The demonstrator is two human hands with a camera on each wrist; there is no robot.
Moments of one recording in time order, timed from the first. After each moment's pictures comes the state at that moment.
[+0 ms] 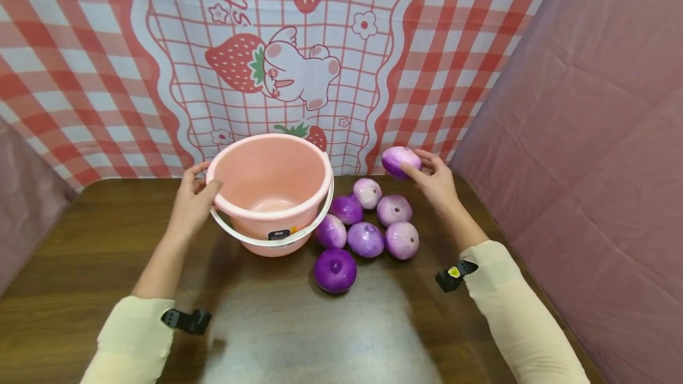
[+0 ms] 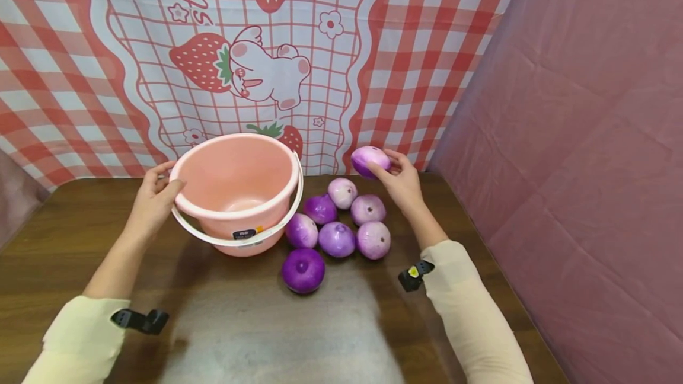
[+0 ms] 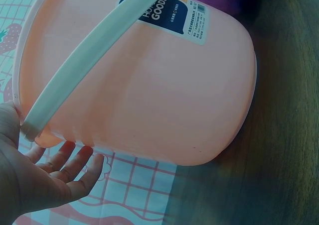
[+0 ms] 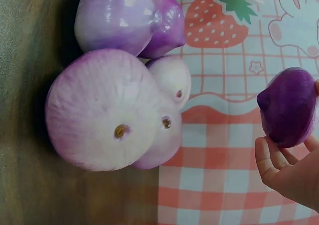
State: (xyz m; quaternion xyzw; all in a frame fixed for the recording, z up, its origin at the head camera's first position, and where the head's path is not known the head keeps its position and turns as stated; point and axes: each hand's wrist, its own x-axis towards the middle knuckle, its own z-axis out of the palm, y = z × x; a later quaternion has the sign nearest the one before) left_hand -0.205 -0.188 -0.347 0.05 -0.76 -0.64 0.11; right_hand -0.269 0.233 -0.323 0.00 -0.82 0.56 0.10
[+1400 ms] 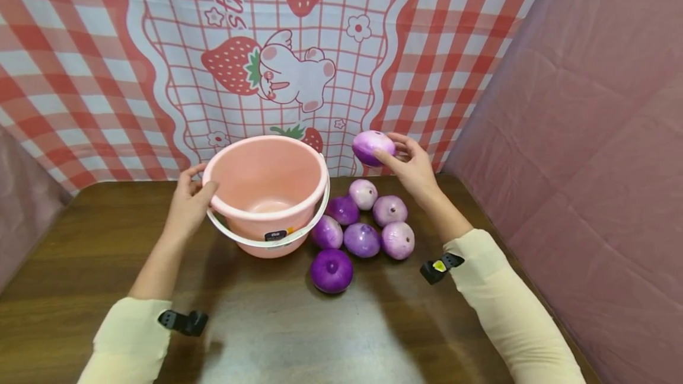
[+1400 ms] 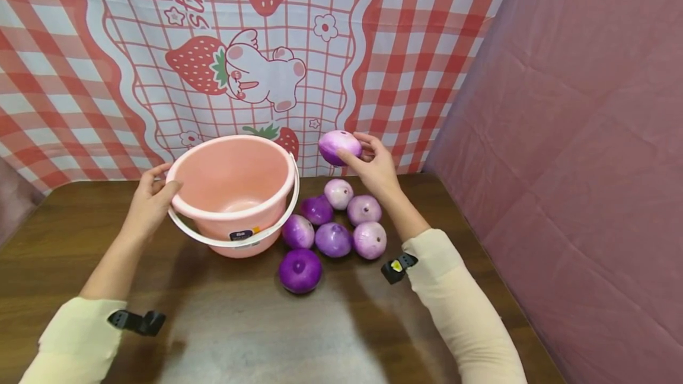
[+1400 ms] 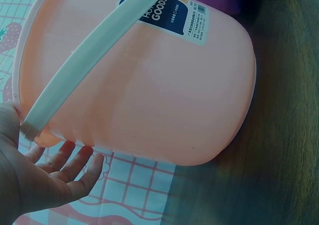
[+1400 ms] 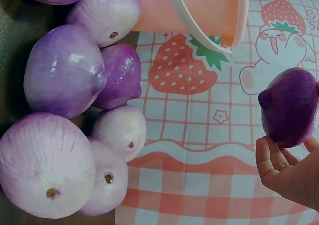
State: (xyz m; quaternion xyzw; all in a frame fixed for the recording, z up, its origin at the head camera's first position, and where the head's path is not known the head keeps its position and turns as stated) left_hand -0.204 -0.187 -0.346 0.04 -0.76 -0.63 0.11; right_hand -0.255 0.188 -0.282 0.06 -0.82 0.55 0.10
